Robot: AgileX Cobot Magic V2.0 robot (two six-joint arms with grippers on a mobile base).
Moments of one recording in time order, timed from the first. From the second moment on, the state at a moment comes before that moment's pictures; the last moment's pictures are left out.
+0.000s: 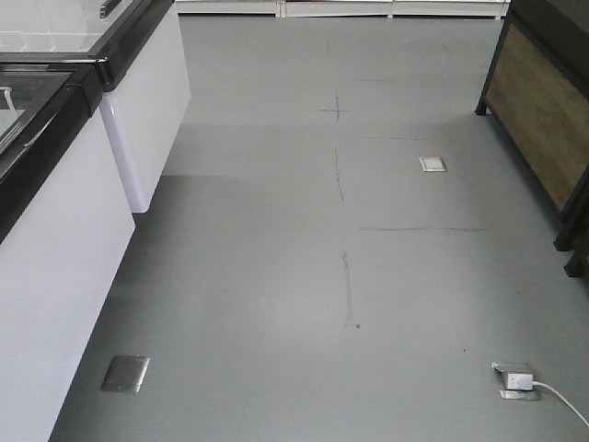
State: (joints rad) left arm 0.64 1.22 -0.91 -0.63 -0.08 -0.95; right arm -0.08 -0.01 0.03 -0.01 0.11 -0.05
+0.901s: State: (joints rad) left arm 0.56 1.33 -0.92 -0.49 -0.29 -0.97; right arm -0.08 -0.01 0.03 -0.01 0.11 -0.05
